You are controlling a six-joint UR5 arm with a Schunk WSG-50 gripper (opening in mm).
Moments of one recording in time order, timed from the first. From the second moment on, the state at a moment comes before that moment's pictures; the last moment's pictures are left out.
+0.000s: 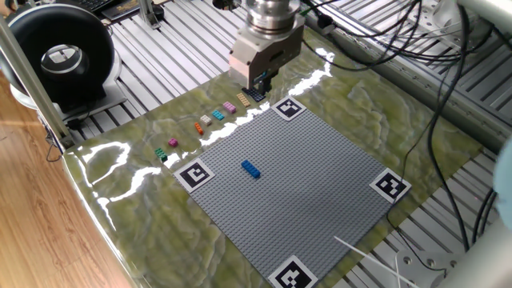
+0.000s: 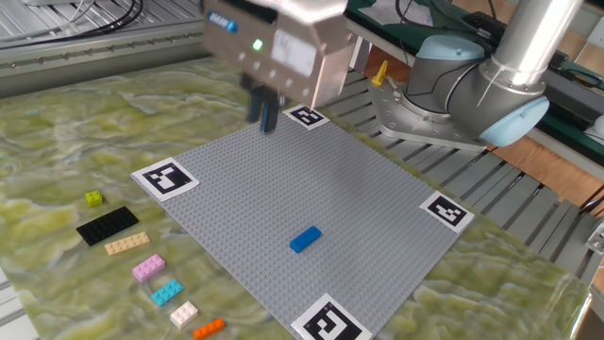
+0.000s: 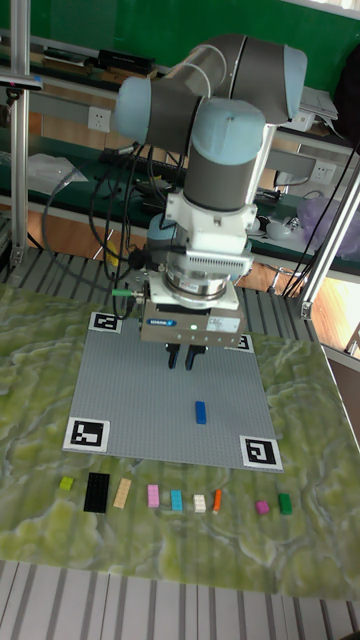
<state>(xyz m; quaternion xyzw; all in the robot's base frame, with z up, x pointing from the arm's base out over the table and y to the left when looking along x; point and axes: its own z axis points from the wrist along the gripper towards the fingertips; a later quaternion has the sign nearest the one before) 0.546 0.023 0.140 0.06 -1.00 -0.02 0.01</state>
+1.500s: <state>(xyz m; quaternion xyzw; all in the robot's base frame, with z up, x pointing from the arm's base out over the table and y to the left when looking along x) 0.642 0.056 0.097 0.05 -1.00 -0.02 0.00</state>
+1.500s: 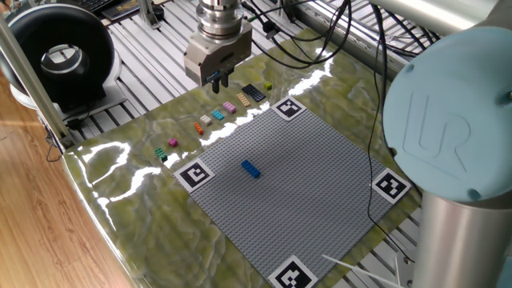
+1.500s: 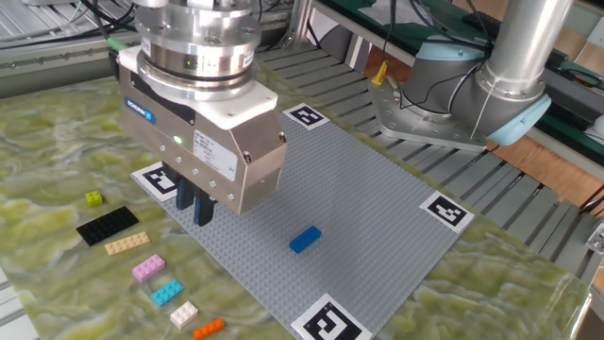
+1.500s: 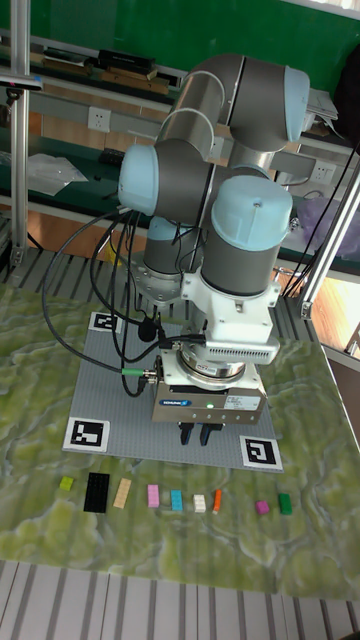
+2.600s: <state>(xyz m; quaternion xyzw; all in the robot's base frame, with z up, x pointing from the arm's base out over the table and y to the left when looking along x) 0.663 0.071 0.073 0.06 -1.00 -0.03 -0.02</state>
